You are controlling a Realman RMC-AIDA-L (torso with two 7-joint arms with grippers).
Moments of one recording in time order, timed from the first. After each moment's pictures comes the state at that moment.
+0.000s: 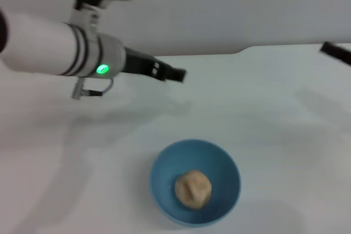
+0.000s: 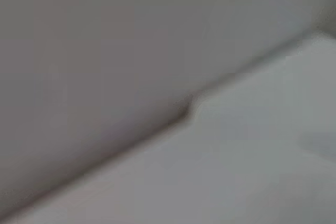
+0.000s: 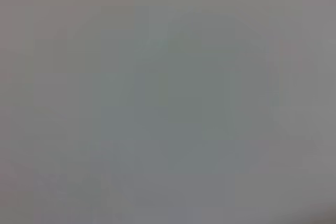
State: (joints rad) left arm -0.59 -2.06 -1.54 -1.26 2.41 -0.92 0.37; right arm 0.38 2.06 -0.53 -0.70 -1.67 -1.37 1.84
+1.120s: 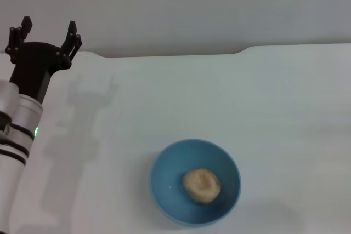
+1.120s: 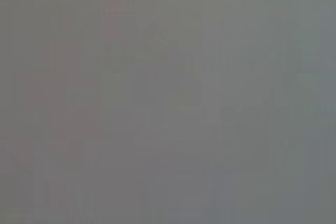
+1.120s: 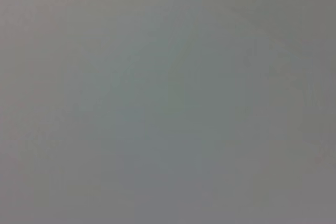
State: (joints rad) left arm -0.30 -2.06 -0.96 -0.66 2.30 0.97 0.29; right arm 0.27 2.07 -0.38 -0.31 -0.96 -1.39 1.32
